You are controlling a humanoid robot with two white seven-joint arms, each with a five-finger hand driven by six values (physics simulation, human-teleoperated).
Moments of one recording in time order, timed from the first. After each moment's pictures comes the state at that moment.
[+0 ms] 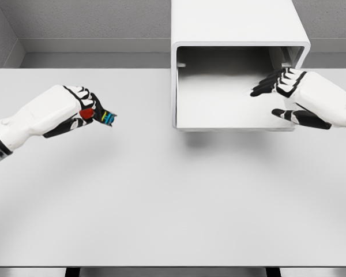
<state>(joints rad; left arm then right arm) -0.19 0.45 0.09 -1.80 -0.50 -0.61 -0.61 -0.28 -0.99 0.34 -1.74 0.21 -0.61 0.04</state>
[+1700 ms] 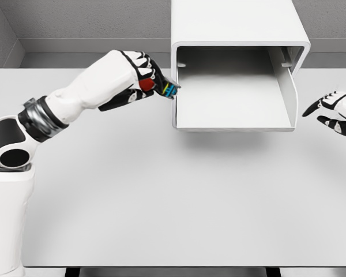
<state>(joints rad) -0.39 0.19 -0.05 -1.80 -0.49 -0.61 -0.61 -0.12 -1.08 0.27 -1.54 0.17 -0.61 0.04</state>
